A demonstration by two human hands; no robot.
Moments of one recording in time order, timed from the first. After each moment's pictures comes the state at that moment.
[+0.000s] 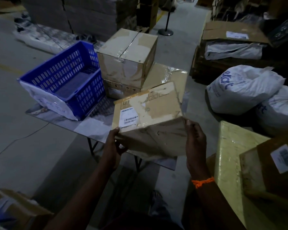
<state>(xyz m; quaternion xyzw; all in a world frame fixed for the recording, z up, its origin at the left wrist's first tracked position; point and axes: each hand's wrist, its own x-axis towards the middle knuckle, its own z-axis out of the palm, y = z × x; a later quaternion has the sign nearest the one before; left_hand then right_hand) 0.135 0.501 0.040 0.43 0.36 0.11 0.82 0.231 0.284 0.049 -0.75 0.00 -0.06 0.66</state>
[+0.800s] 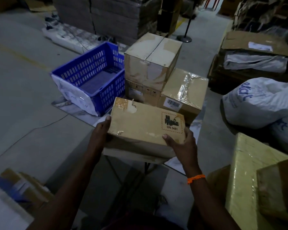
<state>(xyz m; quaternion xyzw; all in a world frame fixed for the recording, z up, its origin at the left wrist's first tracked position) 0.087 0.605 0.046 0.61 0.34 0.16 0.69 0.222 0.342 0.004 -0.85 -0.07 0.06 0.52</state>
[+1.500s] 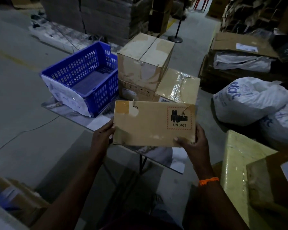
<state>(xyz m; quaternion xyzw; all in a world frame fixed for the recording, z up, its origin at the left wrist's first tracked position) 0.095 0.590 0.038 0.58 0.33 0.16 0.72 0.232 0.296 0.021 -0.81 -0.09 0.02 0.58</state>
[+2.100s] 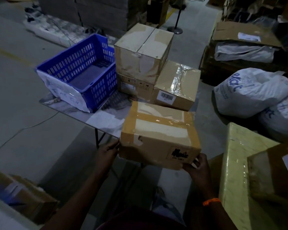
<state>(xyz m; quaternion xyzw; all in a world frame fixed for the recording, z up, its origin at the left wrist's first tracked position) 0.058 0.558 -0.023 0.64 0.33 0.07 0.69 0.180 0.229 -0.073 -0.80 0.03 0.12 0.58</state>
